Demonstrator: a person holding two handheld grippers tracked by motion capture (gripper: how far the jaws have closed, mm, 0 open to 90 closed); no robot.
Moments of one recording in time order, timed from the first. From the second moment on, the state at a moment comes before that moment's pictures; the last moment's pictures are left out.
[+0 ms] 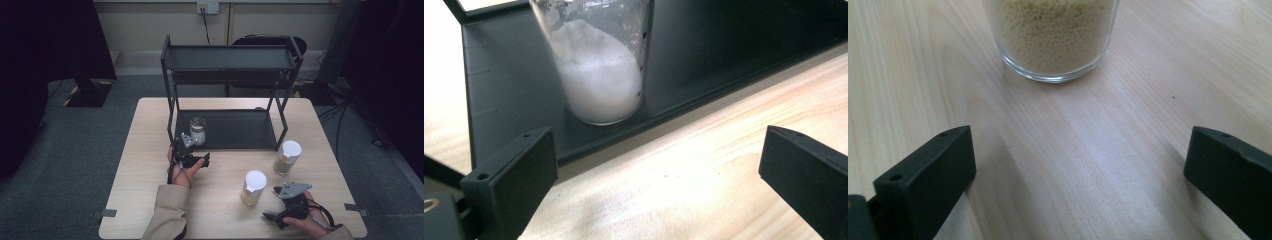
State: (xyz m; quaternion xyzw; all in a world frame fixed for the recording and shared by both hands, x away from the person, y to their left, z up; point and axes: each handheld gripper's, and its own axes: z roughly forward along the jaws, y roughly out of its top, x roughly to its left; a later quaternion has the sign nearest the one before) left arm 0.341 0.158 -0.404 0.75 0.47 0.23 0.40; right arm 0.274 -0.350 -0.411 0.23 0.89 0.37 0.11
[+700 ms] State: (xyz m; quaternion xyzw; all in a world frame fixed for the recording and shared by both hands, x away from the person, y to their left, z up) left arm 0.321 0.168 -0.414 0.76 0.47 0.22 0.40; right arm 0.274 -0.350 -0.411 0.23 0.89 0.37 0.11
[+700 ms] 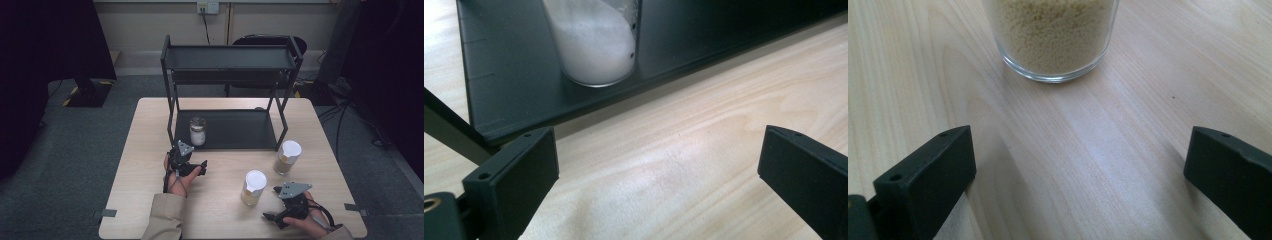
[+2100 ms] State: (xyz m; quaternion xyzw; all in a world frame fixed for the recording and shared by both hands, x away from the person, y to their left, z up) left arm 0.298 0.177 -0.423 0.78 0.46 0.20 0.38; right arm 0.273 -0.349 -0.411 0.23 0.89 0.37 0.11
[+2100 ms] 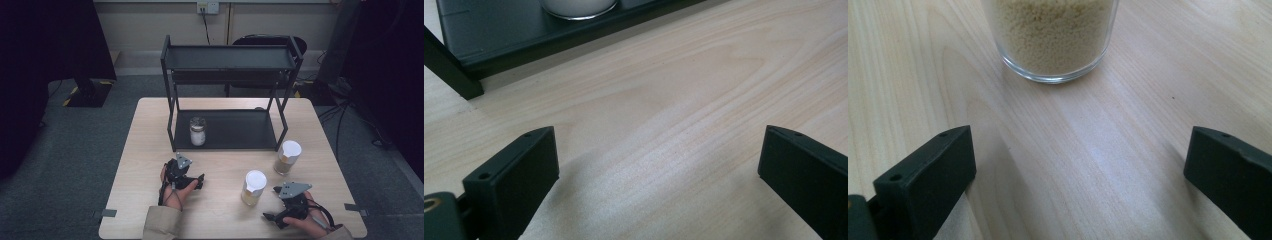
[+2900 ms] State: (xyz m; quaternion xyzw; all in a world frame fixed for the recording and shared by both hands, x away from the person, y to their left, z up) left arm 0.289 0.183 -0.423 0.78 0.46 0.20 0.37; right arm 0.273 -0.349 -0.411 0.23 0.89 0.37 0.11
